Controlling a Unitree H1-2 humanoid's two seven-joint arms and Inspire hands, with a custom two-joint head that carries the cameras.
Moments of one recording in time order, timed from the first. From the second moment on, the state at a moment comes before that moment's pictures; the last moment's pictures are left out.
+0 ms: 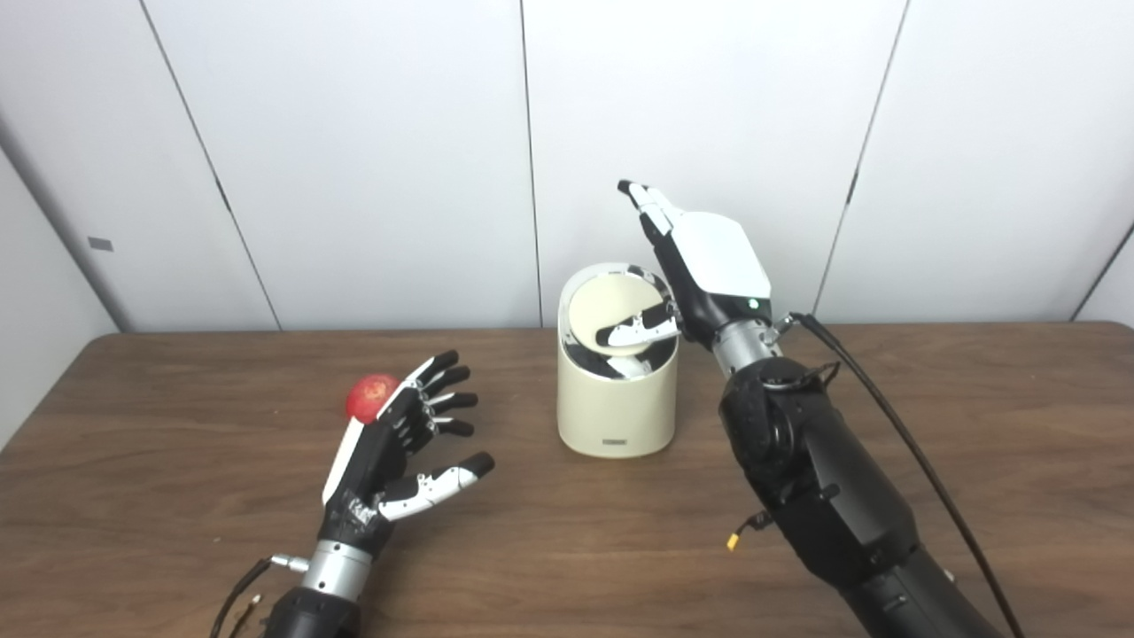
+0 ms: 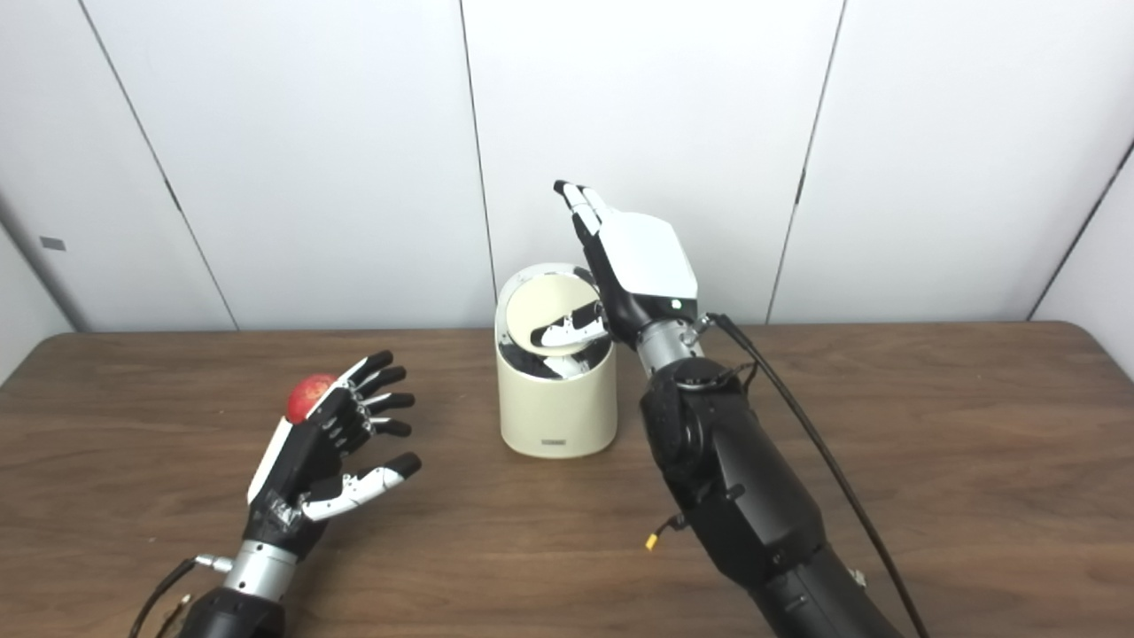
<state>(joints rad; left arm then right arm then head) -0.19 0.15 0.03 0.17 -0.10 -0.35 -0.19 -0.70 -0.16 0.35 0.13 -0.85 0.31 -0.03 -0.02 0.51</state>
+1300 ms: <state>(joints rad) -0.18 0.15 0.02 0.15 -0.12 -0.32 -0.20 -0.21 -0.10 -0.08 0.13 -0.18 -0.19 -0.15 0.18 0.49</state>
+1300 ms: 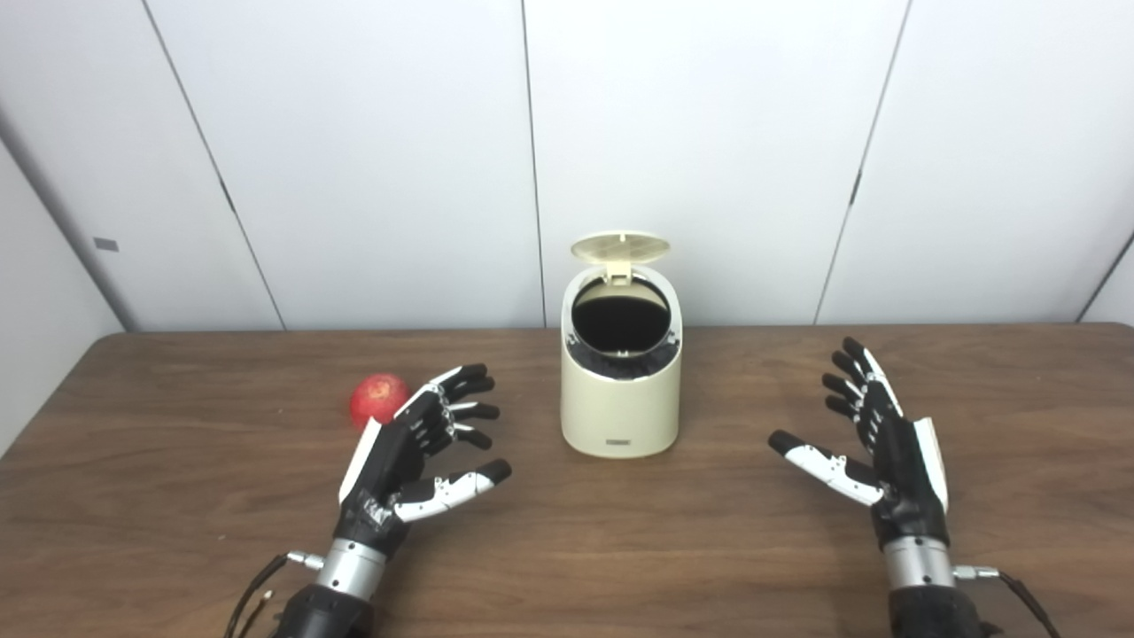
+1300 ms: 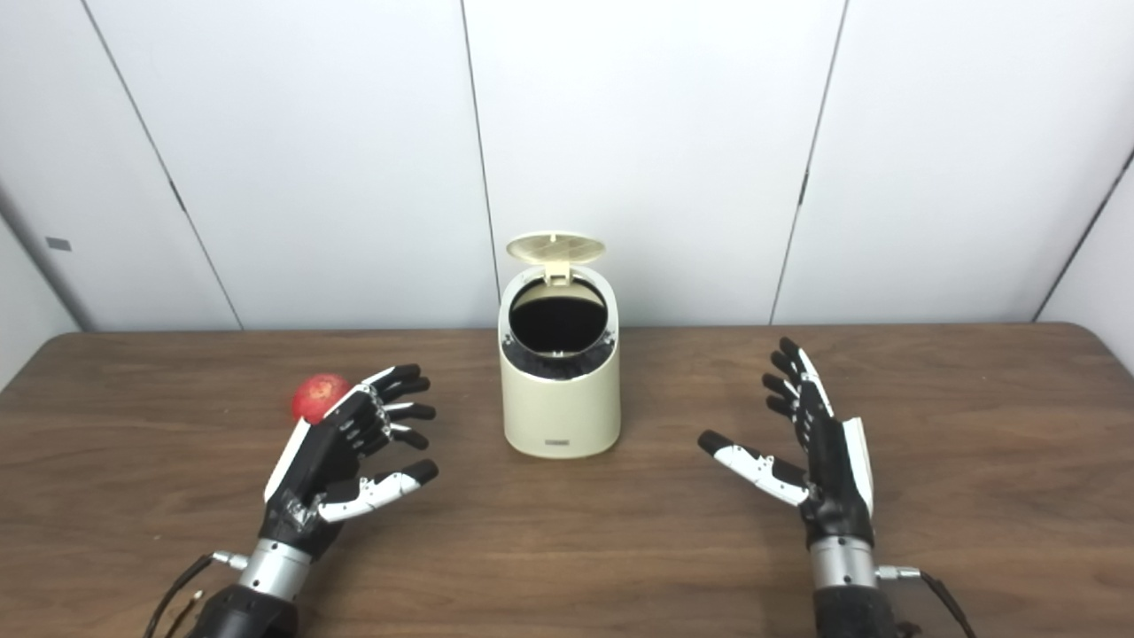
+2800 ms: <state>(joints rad) -0.24 0.26 0.17 0.11 0.23 -0.10 0.09 -0.17 -0.09 -0.04 -0.22 -0.18 0.08 -0.09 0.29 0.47</state>
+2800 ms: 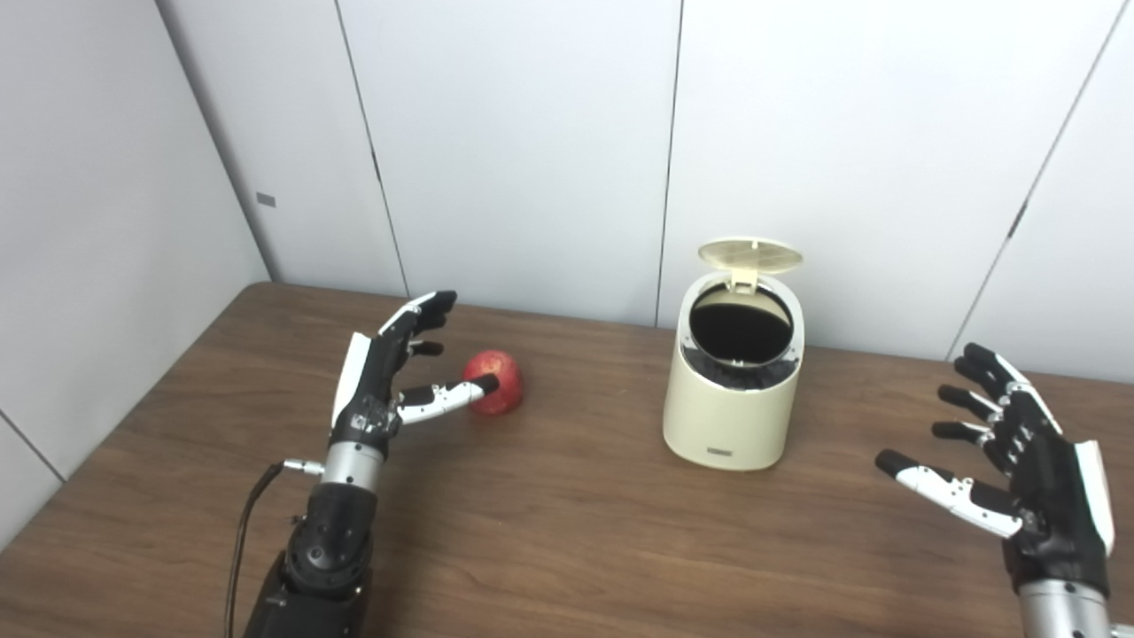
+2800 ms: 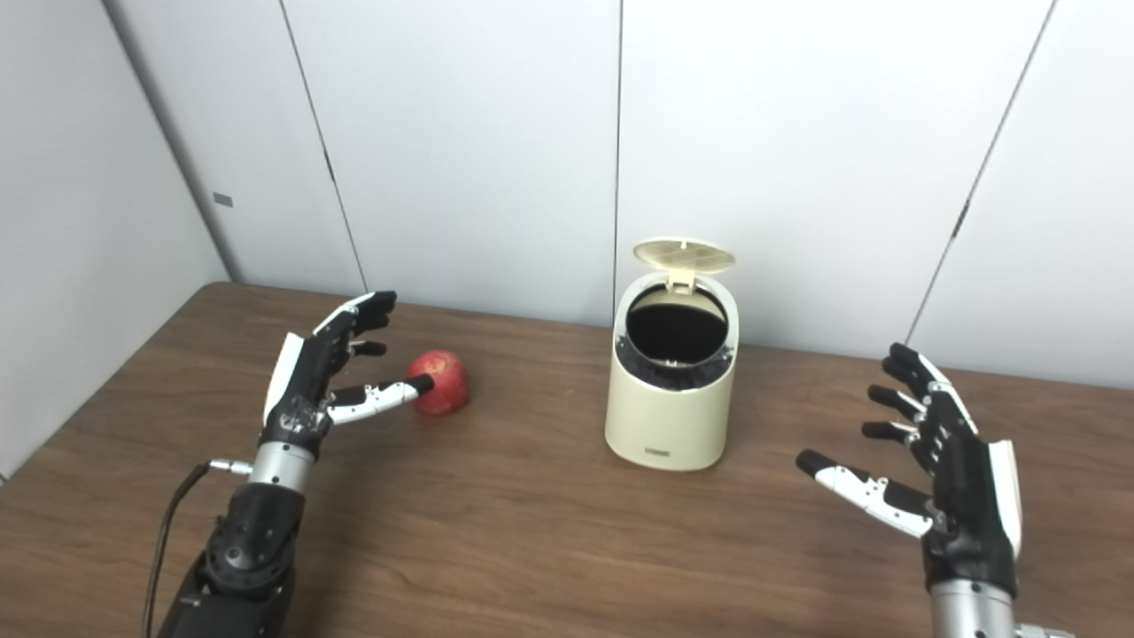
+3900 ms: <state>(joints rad) -0.37 0.29 0.00 0.43 0.39 -0.13 0.19 -0.16 -0.09 -0.03 -0.25 -0.20 0.11 -0.07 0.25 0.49</state>
